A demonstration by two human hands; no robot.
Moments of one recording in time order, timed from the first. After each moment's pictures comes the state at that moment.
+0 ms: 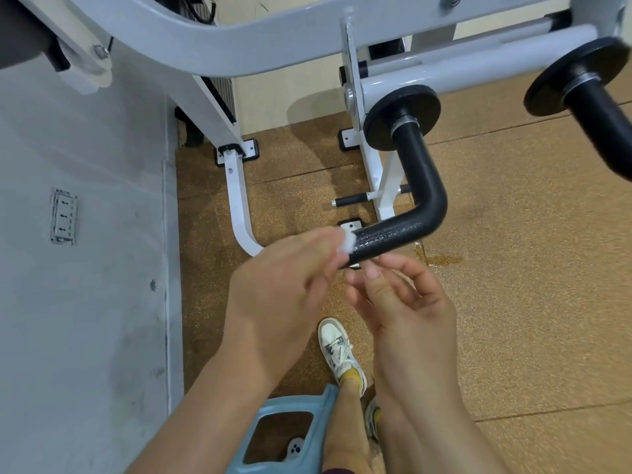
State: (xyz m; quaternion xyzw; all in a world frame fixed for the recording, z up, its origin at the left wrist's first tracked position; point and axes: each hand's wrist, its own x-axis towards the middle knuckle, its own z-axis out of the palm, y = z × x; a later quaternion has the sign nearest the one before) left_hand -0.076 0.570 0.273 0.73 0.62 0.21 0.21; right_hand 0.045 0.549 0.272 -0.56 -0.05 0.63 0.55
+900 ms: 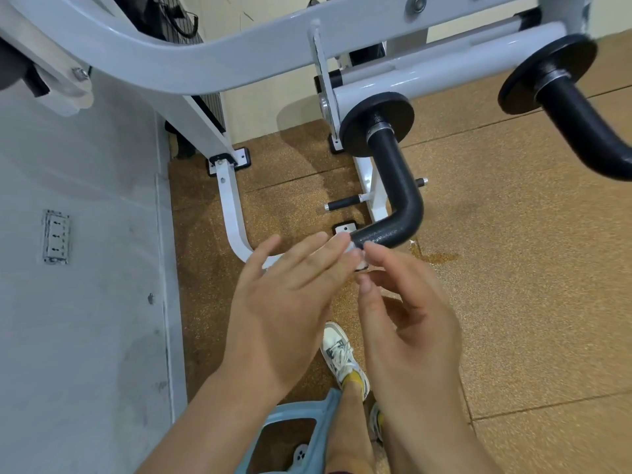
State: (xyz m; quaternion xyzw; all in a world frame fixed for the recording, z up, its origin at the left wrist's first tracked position) left_hand -0.058 0.572 0.268 0.81 0.56 0.12 0.13; right_hand 0.067 0.545 0.266 -0.63 -0.44 0.43 0.48
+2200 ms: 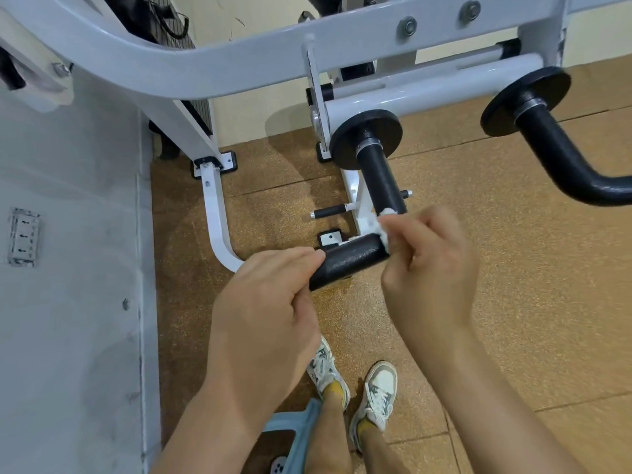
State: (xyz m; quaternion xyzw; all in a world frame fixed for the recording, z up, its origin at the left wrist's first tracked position) left_hand -0.048 0.576 0.279 0.69 0.66 0.22 0.19; right_hand 0.109 0.609 0.242 -0.67 -0.64 0.13 0.35
